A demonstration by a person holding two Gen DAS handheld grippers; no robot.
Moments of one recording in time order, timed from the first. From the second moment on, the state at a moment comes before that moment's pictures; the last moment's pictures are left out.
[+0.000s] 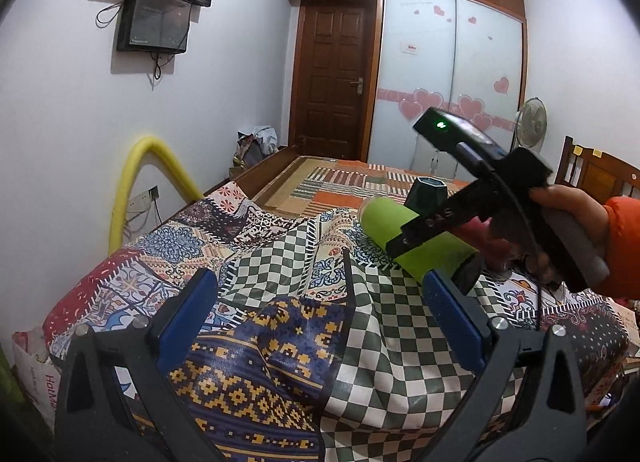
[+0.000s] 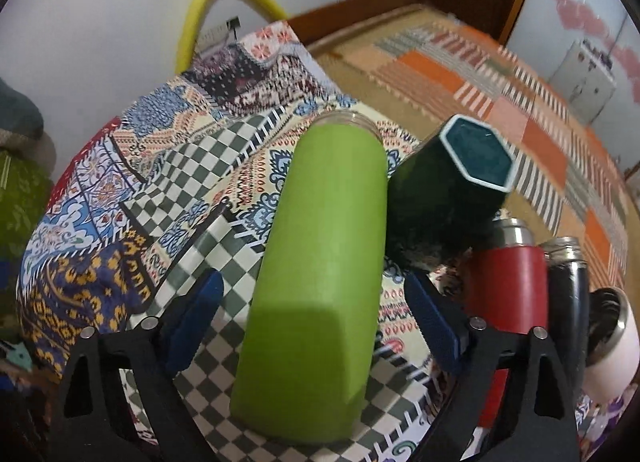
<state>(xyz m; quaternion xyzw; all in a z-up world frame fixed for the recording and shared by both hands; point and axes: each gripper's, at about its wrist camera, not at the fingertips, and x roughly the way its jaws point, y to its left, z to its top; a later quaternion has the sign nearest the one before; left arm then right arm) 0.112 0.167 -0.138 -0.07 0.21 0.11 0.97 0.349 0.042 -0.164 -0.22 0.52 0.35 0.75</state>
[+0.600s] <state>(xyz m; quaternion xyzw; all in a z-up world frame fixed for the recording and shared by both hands) 0.119 0.174 -0.145 -0.08 0.22 0.11 0.97 0.346 0.040 -0.173 -0.25 0.54 0.33 0.73</state>
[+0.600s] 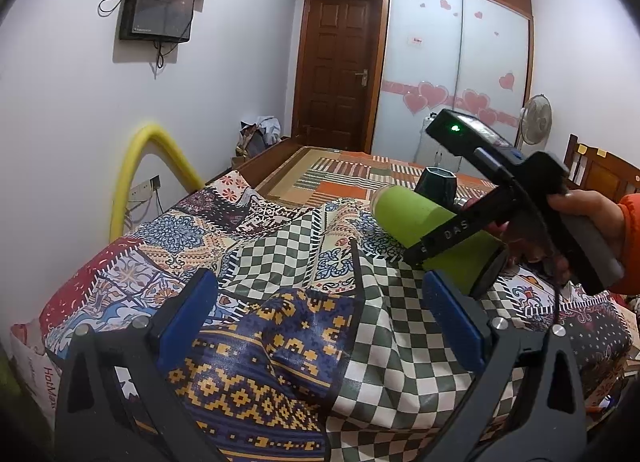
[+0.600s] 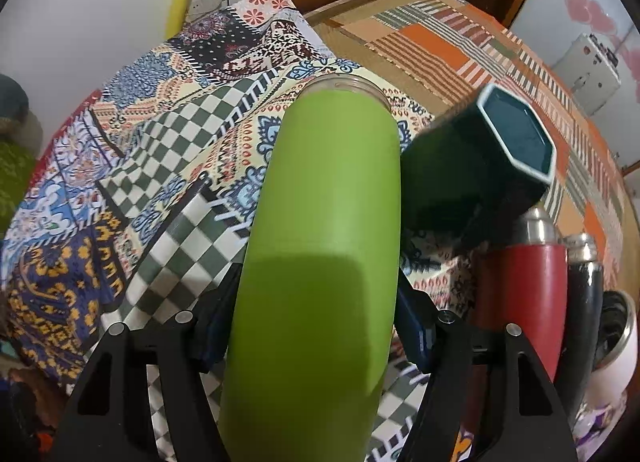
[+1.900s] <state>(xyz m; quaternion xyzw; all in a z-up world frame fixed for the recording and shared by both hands) 0.134 0.078 -0.135 -0.04 0.26 0.05 0.96 0.269 -0.085 -0.179 -0.19 0.54 0.32 0.75</state>
